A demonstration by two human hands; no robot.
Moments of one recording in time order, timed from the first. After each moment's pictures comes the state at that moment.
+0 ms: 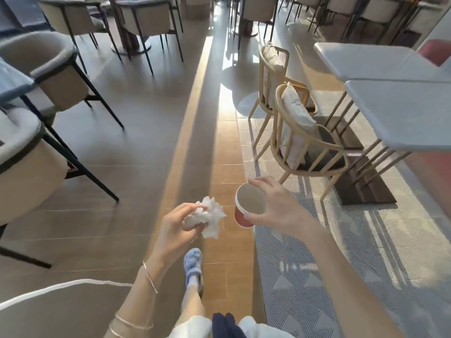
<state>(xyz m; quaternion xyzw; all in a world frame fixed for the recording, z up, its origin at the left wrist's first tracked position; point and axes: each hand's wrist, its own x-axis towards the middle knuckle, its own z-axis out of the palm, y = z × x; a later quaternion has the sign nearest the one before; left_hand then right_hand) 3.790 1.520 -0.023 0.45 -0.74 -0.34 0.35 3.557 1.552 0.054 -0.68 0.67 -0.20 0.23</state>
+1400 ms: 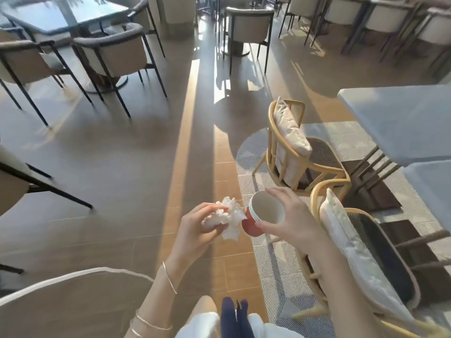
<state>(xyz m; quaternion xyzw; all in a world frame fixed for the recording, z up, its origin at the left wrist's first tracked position) 3.566 0.805 0.003 0.38 -0.76 -0.39 0.35 3.357 0.869 0.051 -0.60 0.71 -0.28 0.23</state>
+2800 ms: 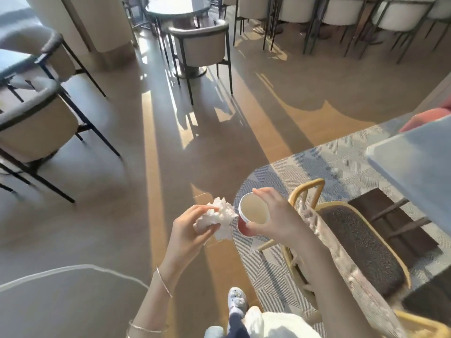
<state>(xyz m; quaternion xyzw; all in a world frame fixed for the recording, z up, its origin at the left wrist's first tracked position) 3.317 0.122 0.002 0.31 -0.81 -0.41 0.30 3.127 0.223 0.038 -0.52 0.79 -0.25 0.22</state>
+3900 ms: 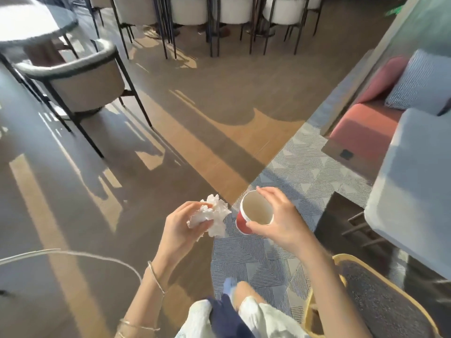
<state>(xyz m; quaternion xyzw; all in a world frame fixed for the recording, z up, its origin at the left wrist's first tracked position) 2.912 -0.334 -0.010 0.14 -0.86 -0.45 0.19 2.802 -0.139 0.044 -0.30 0.89 -0.32 0.12</state>
